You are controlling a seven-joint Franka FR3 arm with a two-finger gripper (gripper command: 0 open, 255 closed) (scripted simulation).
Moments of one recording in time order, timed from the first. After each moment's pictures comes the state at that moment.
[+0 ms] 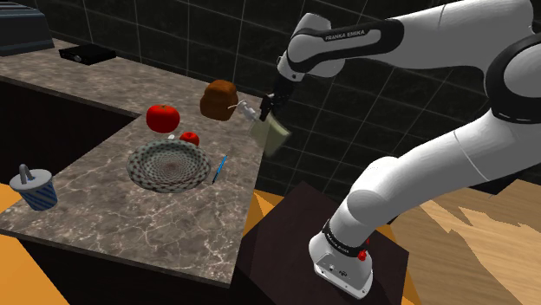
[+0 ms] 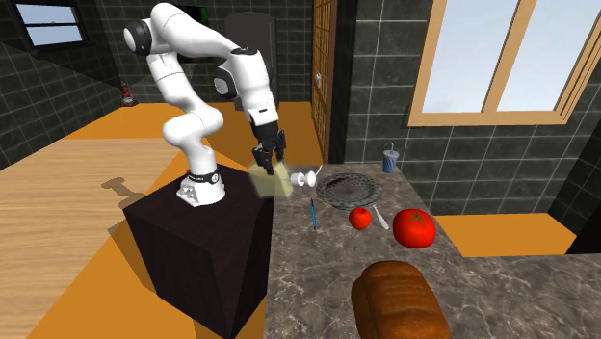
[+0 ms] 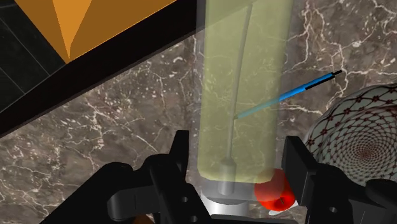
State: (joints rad) arm -0.07 -0.48 -0.16 -2.52 0.06 2.19 -0.27
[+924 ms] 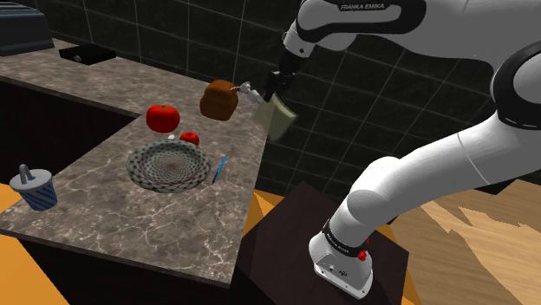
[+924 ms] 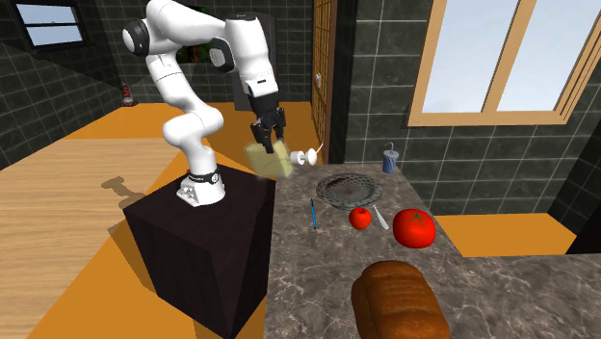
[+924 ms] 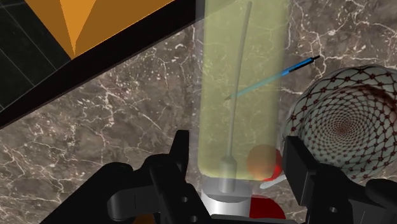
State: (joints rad) arm -0.07 -0.51 -0.15 -2.36 0.06 1.99 -0.24
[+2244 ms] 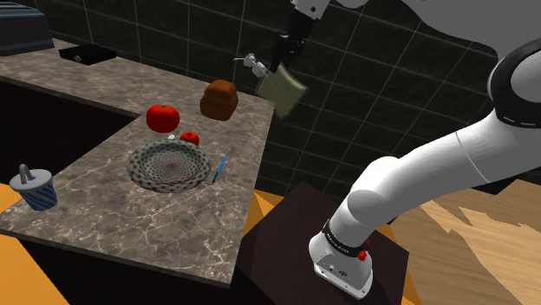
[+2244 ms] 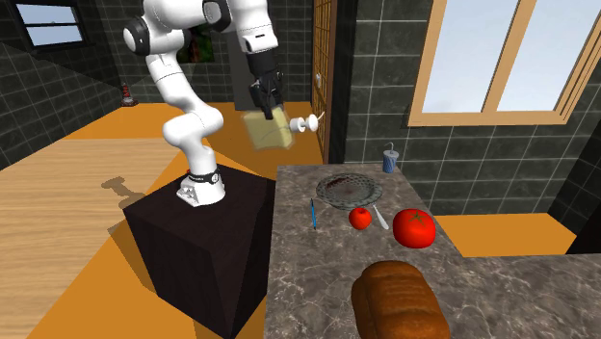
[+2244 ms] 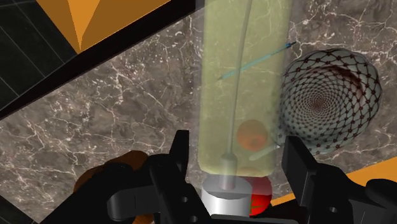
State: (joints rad) arm -0.06 -0.50 -0.13 -2.09 0.06 1.74 -0.21
